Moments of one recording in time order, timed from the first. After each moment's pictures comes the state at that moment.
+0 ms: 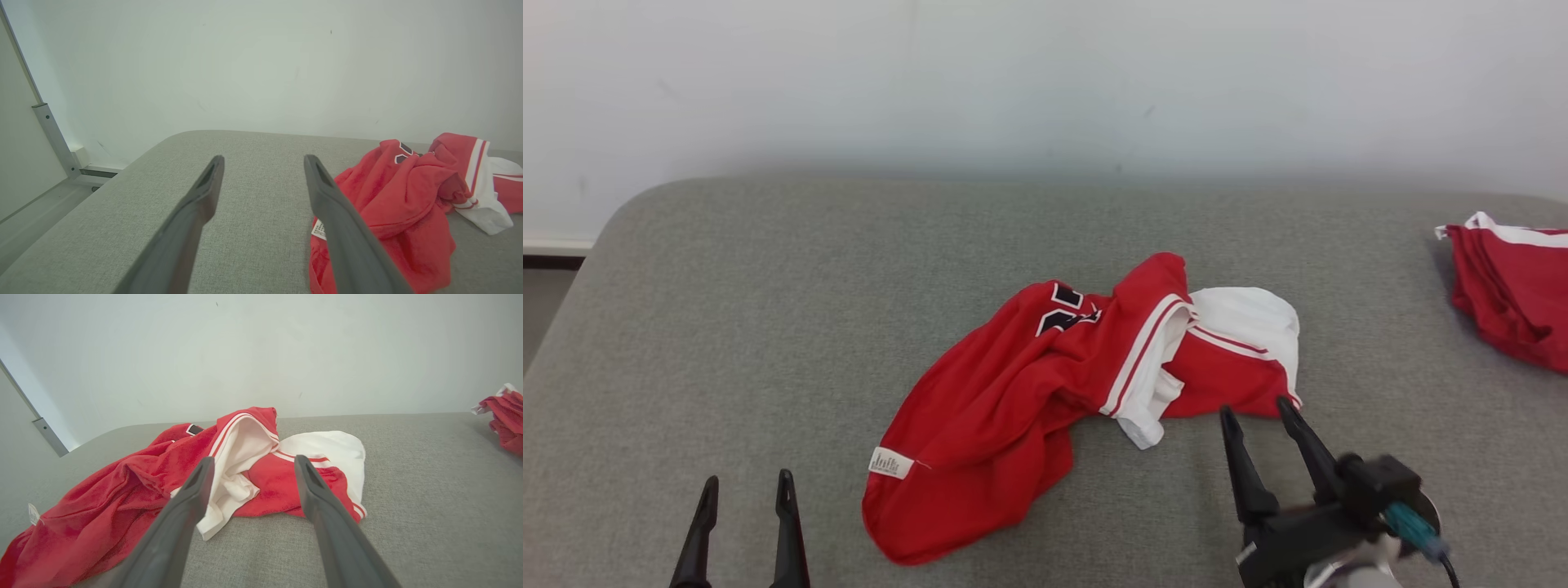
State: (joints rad) left arm 0.10 0.07 0.05 0.02 -0.13 -0.06 -0.26; right arm -0.14 -0.13 0.13 0.34 0.24 0.13 -0.26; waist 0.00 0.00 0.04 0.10
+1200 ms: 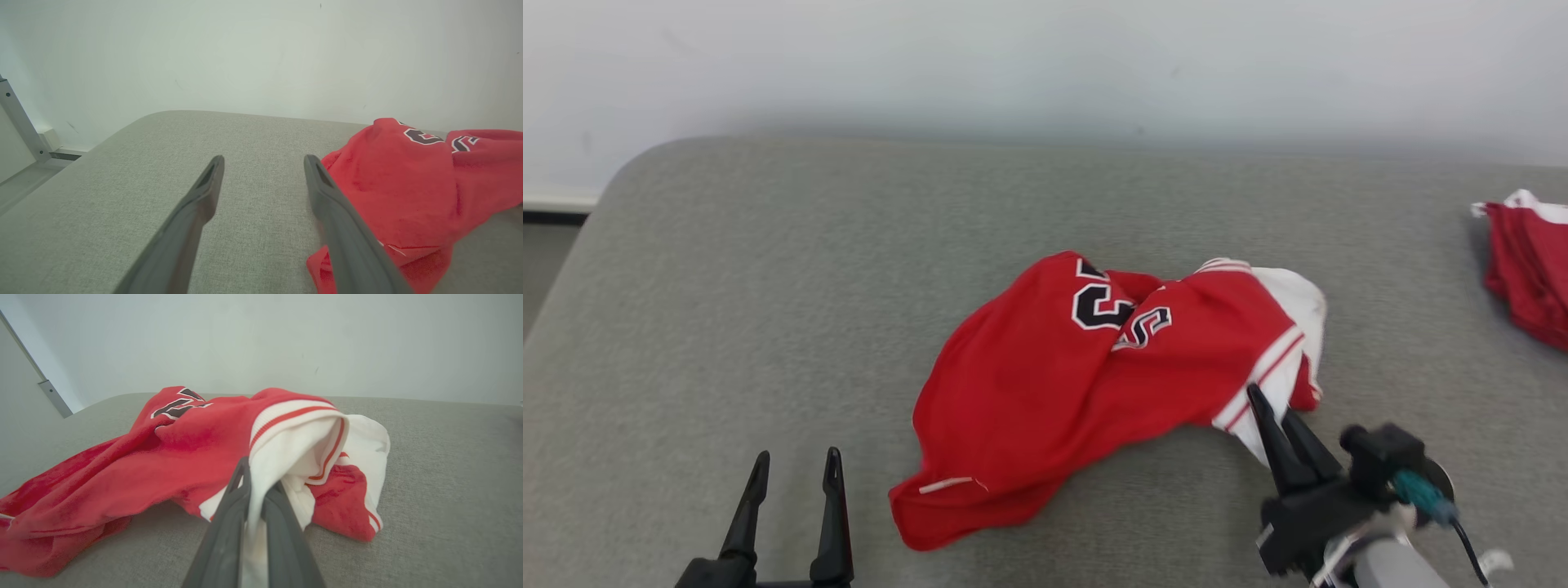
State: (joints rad) left arm 0.02 0.05 -0.02 0.10 -0.15 -0.07 -0.26; right arm -0.28 -0.26 0.25 0.47 0.32 0.13 -0.26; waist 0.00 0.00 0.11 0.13
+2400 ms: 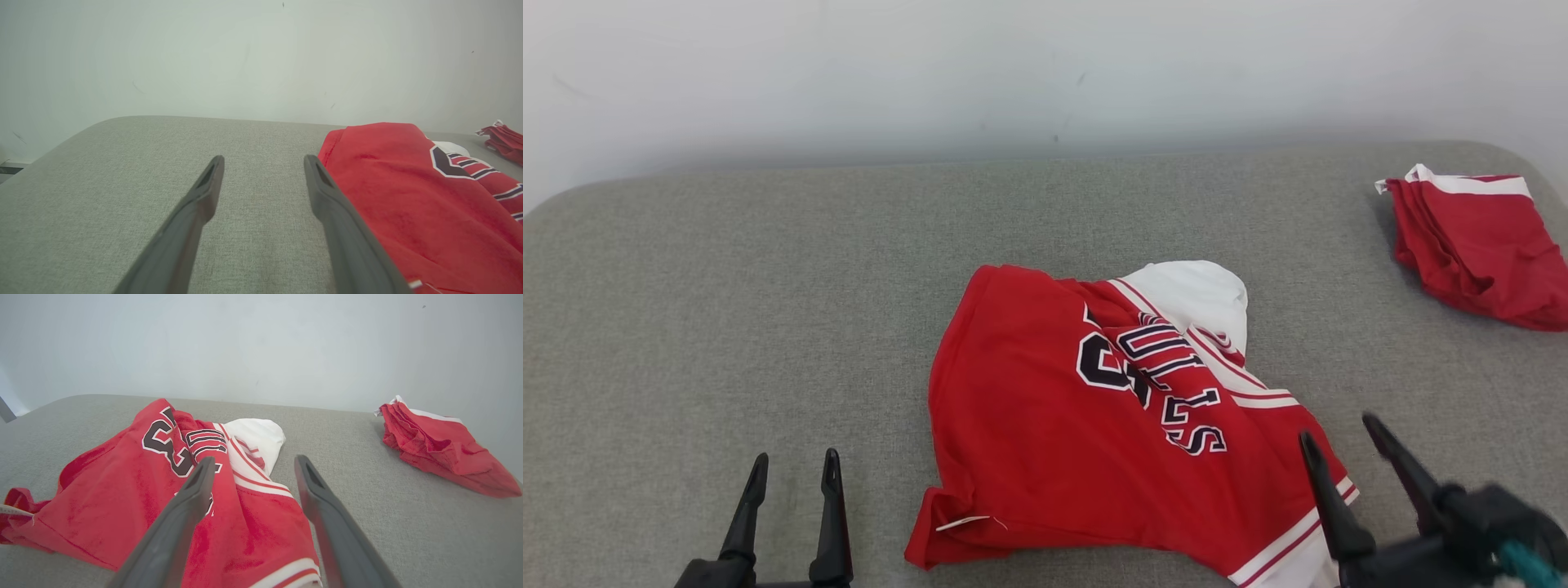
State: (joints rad) left arm 0.02 0.05 -0.03 0.10 -0.16 -0.06 -0.26; right arm 0.18 -0.23 0.02 -0.19 0.19 0.13 0.02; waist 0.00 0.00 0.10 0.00
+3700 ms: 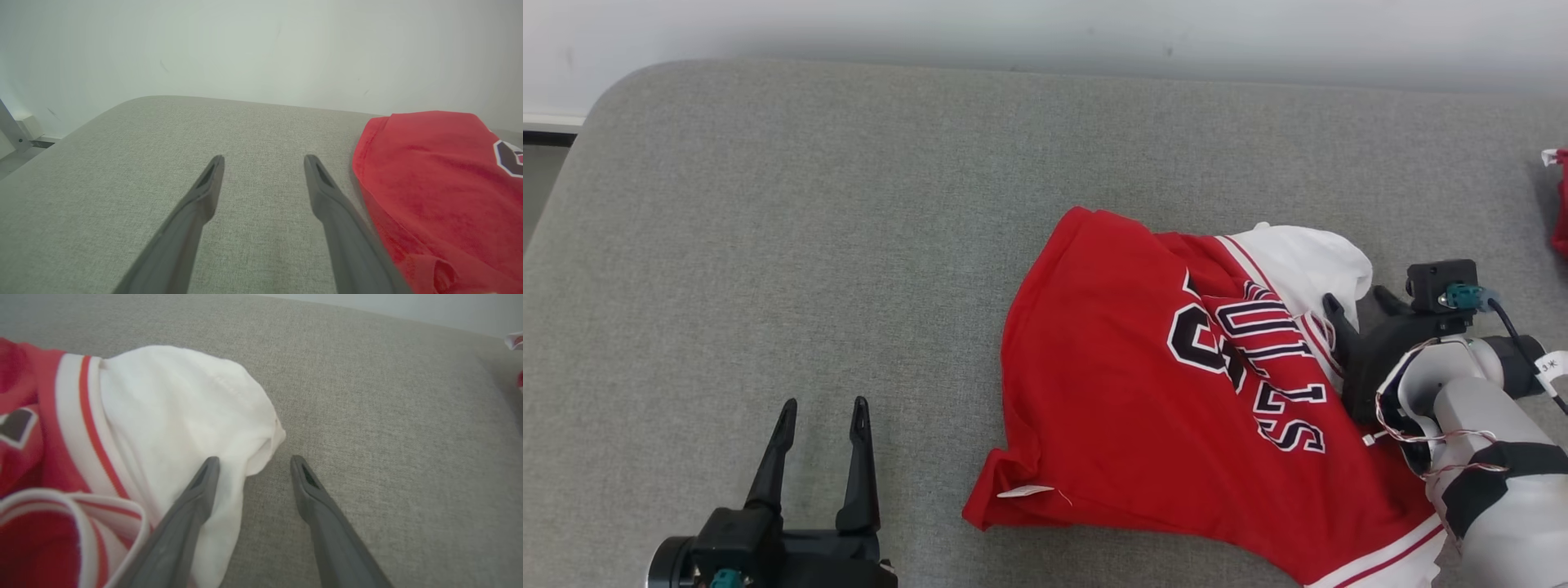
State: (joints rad) left arm -0.08 0.05 -0.09 0.12 -0.19 -0.05 -0.26; right arm -0.71 -0.38 0.27 0.96 0.34 0.13 0.03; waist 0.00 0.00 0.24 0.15
